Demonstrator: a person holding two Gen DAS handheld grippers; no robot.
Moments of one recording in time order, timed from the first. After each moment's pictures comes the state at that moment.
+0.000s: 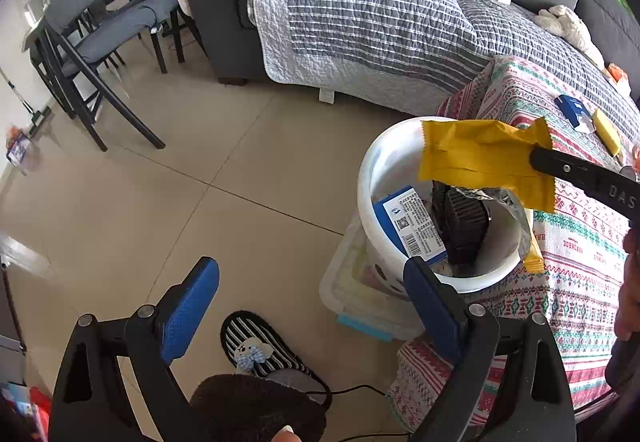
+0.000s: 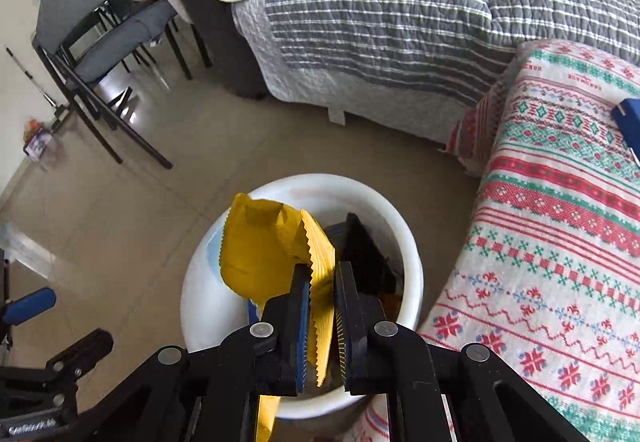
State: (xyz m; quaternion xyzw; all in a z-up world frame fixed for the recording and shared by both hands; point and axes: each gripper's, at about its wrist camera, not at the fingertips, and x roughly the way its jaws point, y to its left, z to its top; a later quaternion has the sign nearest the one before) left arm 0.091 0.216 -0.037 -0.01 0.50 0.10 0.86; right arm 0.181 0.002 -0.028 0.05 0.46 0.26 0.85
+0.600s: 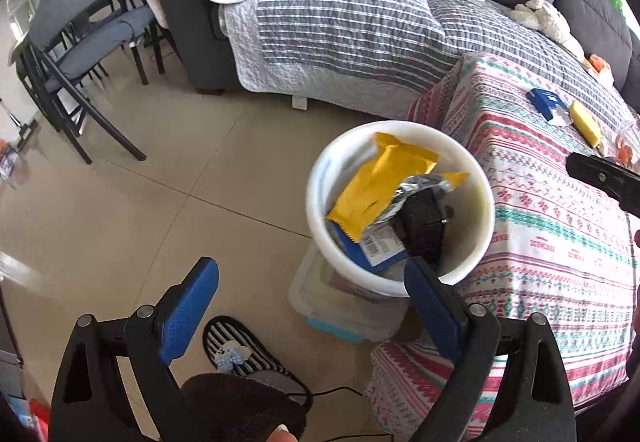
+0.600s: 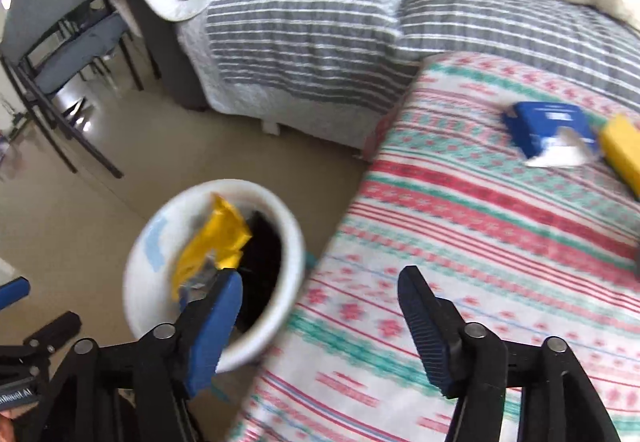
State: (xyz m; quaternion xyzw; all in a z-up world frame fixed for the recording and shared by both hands) left arm 0.092 0.174 -0.026 0.00 0.50 0.07 0.86; right arm 0.161 -0.081 0.001 0.03 0.46 0.17 0.87
